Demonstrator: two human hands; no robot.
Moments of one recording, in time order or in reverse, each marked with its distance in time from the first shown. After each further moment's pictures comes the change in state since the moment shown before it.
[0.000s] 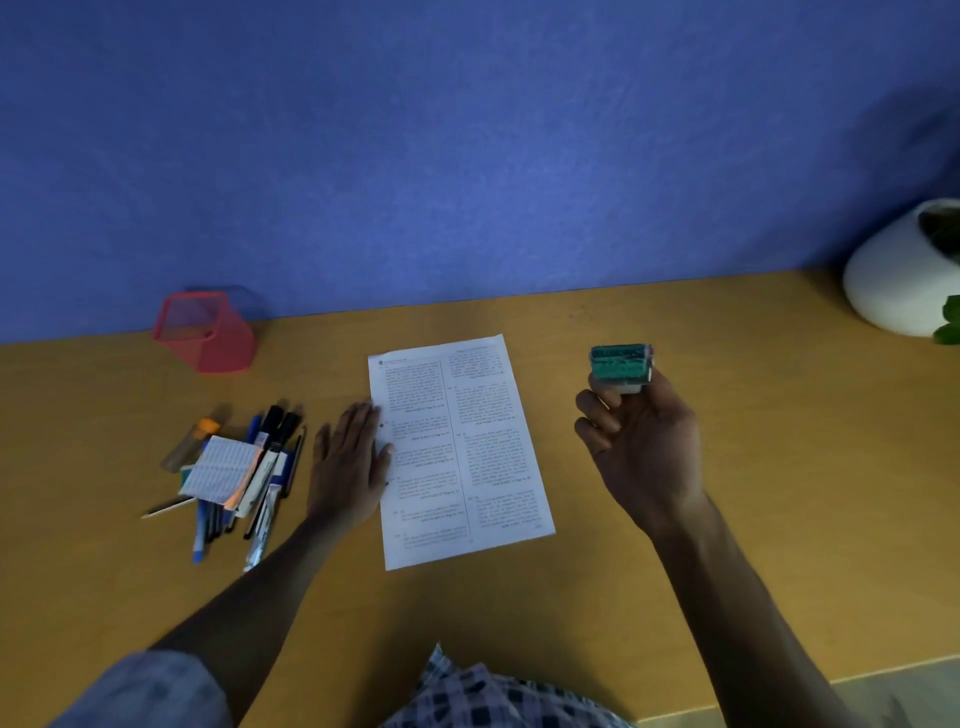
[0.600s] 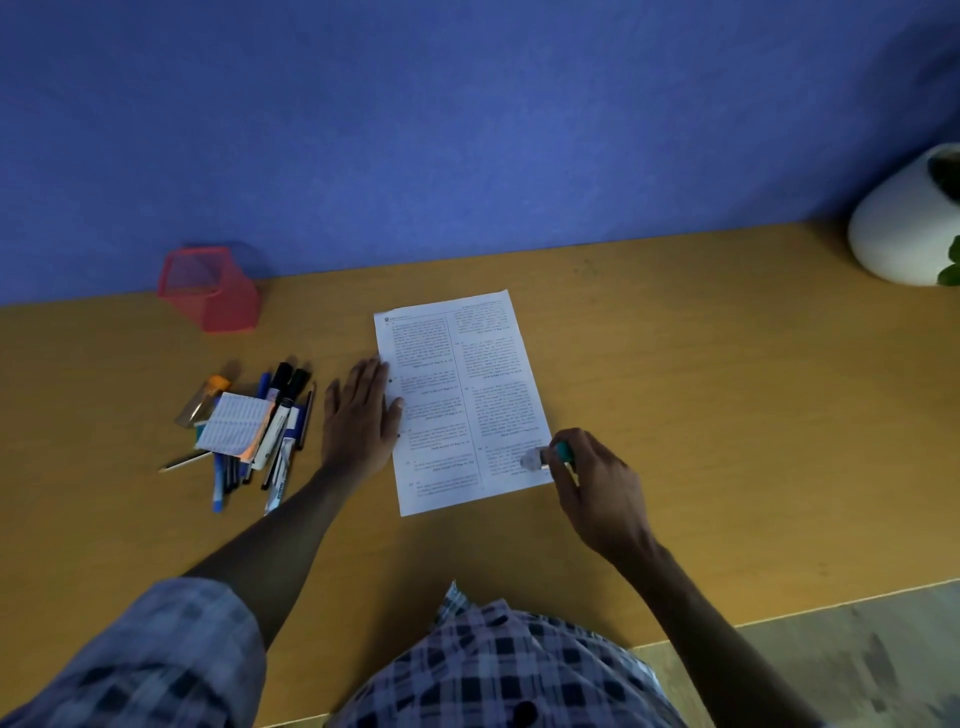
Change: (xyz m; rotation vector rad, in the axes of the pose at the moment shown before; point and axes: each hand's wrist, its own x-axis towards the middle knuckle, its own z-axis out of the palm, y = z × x) left_hand 0.001 -0.001 -0.001 -0.013 0.008 0.008; right_hand -0.046 0.097 -0.087 -1.854 0.019 -0.359
